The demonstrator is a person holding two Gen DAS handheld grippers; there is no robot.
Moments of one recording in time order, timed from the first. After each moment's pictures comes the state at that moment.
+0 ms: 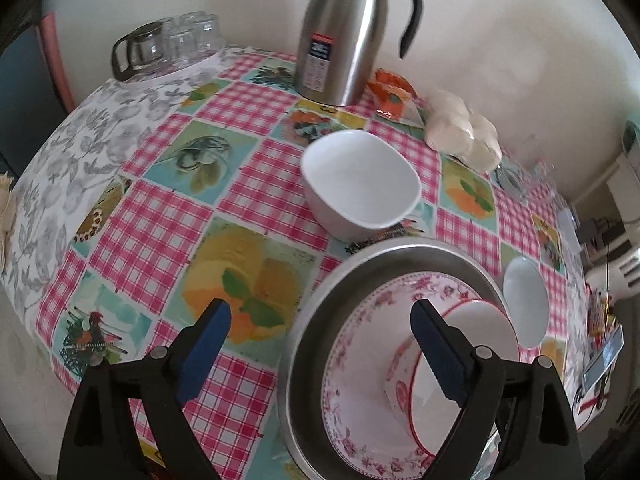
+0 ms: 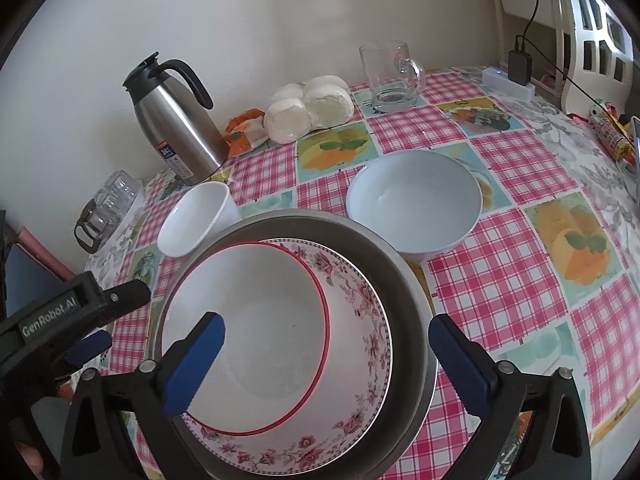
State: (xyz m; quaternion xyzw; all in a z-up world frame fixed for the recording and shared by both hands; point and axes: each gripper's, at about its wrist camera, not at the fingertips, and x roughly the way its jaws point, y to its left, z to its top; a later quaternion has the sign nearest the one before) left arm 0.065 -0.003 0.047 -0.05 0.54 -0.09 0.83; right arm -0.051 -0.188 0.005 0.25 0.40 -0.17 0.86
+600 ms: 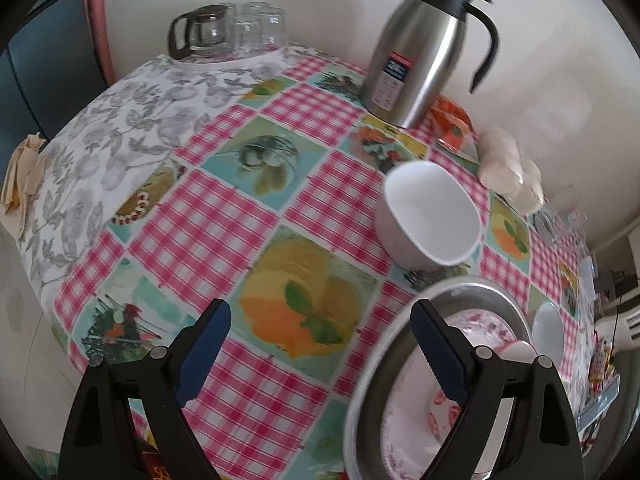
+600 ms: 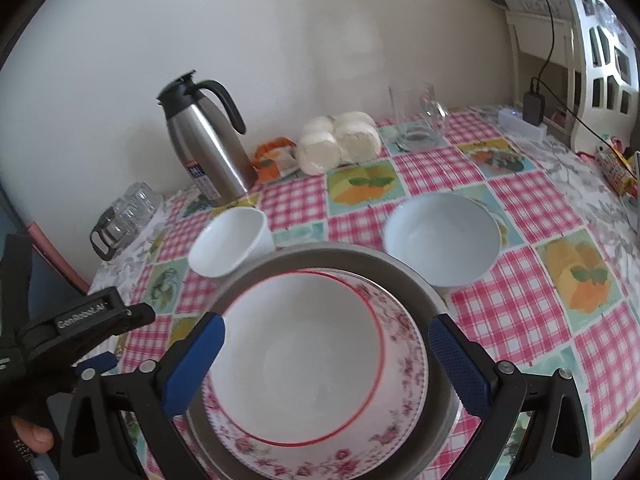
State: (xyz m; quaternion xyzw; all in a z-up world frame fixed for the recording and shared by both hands) left arm 0.082 0.051 0.046 -0.09 0.54 -0.02 0.83; right arm -0.047 -0.160 0.031 0.22 0.35 -0.16 0.90
